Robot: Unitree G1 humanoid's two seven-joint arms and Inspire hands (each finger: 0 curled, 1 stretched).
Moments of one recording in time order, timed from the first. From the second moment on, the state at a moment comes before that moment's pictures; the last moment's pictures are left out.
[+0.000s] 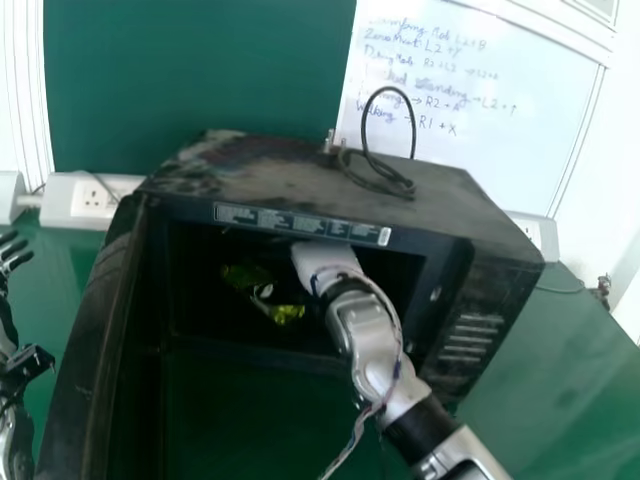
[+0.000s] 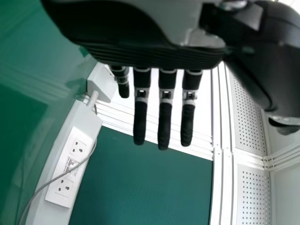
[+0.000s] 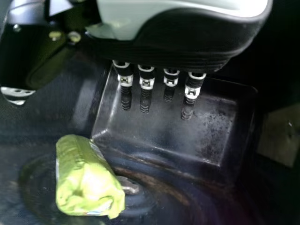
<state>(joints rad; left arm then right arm) -0.18 0.17 0.48 -0.15 -0.26 0.06 0.19 -0.88 -0.35 0.57 0.30 -1.08 0.36 0.36</state>
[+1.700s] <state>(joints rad) -0.18 0.17 0.48 -0.12 -0.26 0.06 0.18 -0.18 -0.44 0.13 -0.63 -0.97 0.28 0.46</state>
